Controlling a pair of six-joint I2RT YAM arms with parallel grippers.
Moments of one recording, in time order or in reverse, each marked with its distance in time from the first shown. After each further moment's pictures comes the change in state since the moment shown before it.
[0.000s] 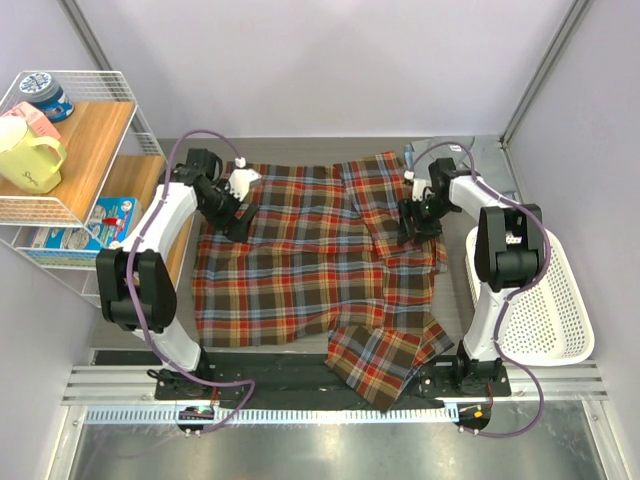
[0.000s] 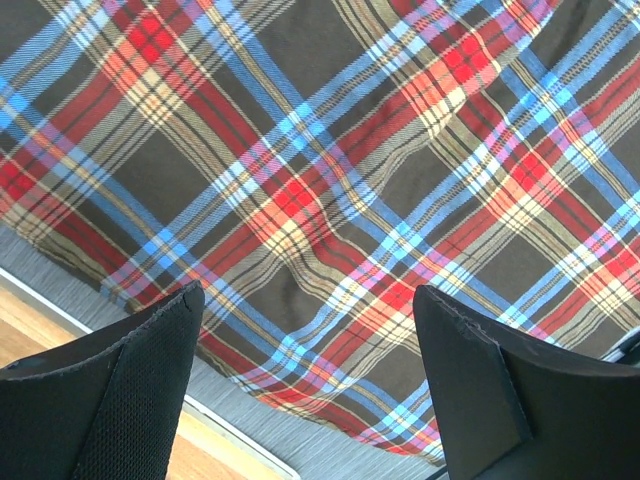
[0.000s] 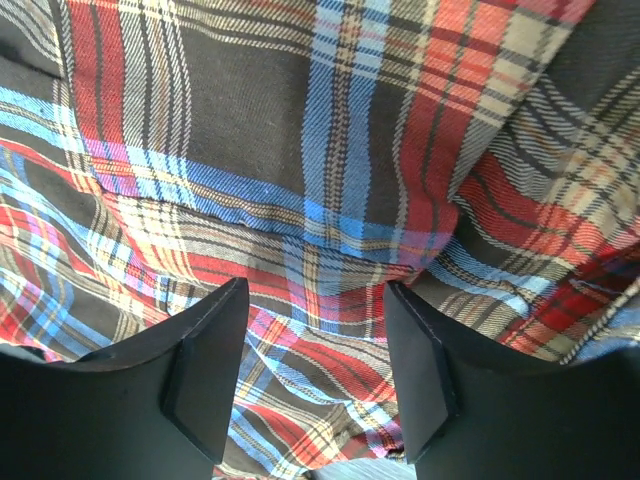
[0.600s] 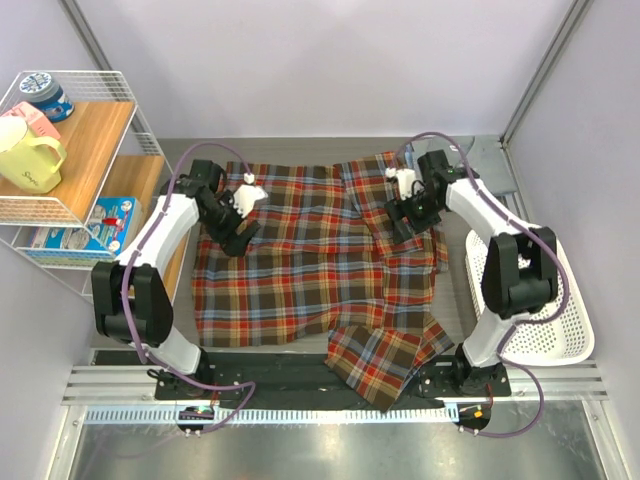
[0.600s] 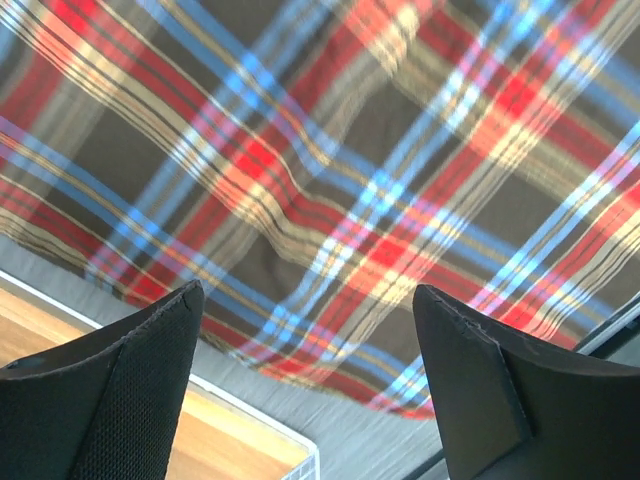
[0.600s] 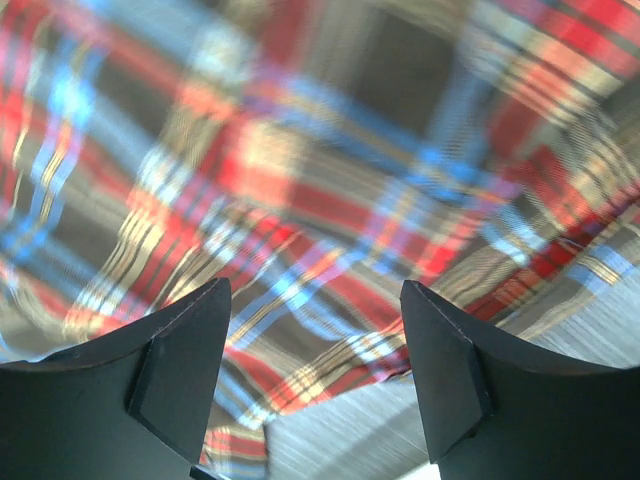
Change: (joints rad) left arm -0.035 -0.093 -0.108 -0.040 -0.041 0.141; right arm 0.131 -0.237 -0.039 -0.060 0.093 -0.216
